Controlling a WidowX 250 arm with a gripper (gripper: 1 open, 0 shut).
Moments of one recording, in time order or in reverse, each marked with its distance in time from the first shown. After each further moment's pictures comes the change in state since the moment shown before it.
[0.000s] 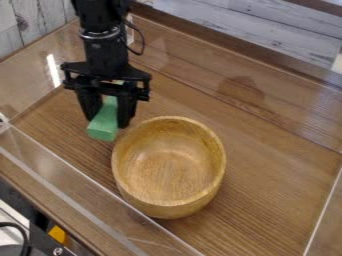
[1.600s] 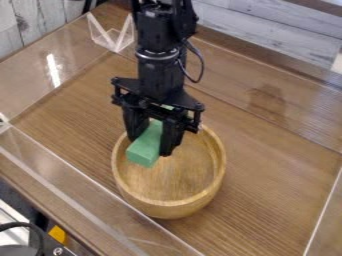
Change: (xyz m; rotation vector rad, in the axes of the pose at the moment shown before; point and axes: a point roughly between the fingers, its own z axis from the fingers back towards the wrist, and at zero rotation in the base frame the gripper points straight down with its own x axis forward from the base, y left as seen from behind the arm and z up) arm -0.025 -0.059 -0.002 0.016 0.053 -0.238
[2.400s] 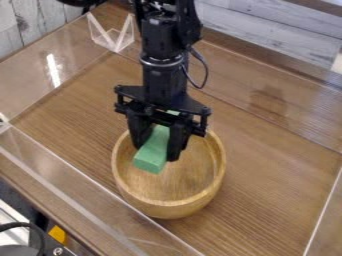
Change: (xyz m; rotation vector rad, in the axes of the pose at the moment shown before) arm 0.000 -0.008 -0.005 -0.015 -0.003 0.072
